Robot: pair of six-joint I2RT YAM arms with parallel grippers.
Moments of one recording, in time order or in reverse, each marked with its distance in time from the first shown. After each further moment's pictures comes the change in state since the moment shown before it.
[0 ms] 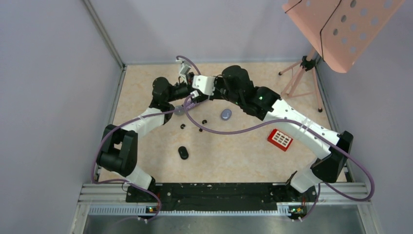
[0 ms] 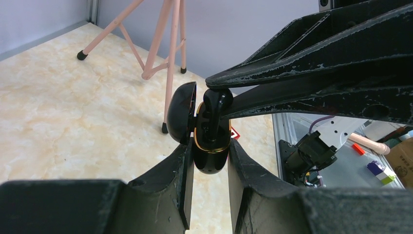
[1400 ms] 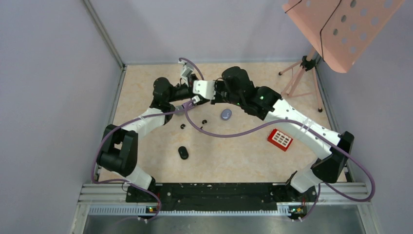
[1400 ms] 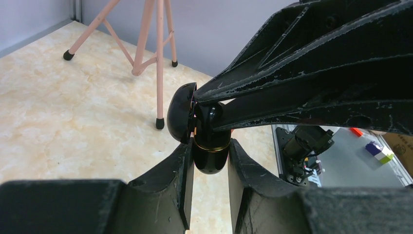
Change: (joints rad) left arm -0.005 0.000 0.000 0.002 0.050 0.029; right arm 0.000 -0.005 0.001 -0.070 -0.047 -0.029
